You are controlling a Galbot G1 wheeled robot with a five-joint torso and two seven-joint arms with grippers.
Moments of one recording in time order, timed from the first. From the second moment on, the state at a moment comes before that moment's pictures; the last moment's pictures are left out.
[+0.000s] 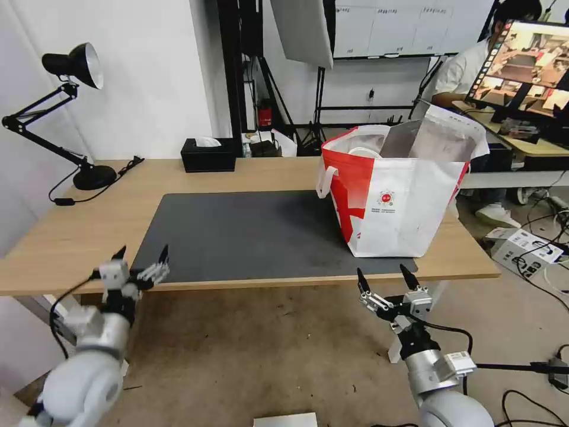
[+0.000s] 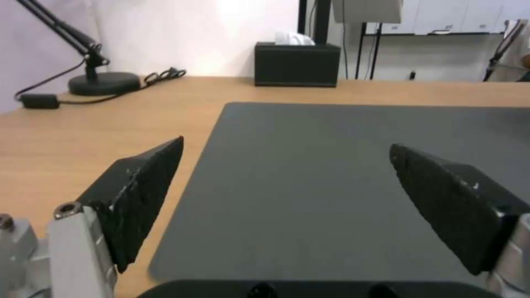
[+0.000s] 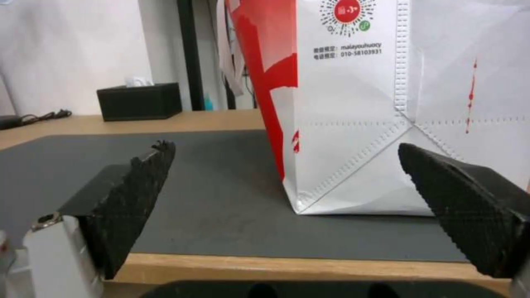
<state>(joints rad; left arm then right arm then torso) 1.61 -1.01 -0.64 -2.07 -0.54 -0.06 -0.22 -1.61 1.07 0.36 2.14 0.37 0.20 0.22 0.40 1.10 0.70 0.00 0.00</state>
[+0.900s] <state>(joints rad) 1.67 -1.06 -0.65 -2.06 -0.53 -0.07 -0.18 -1.61 1.07 0.36 2.14 0.37 0.20 0.22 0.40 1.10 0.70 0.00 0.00</state>
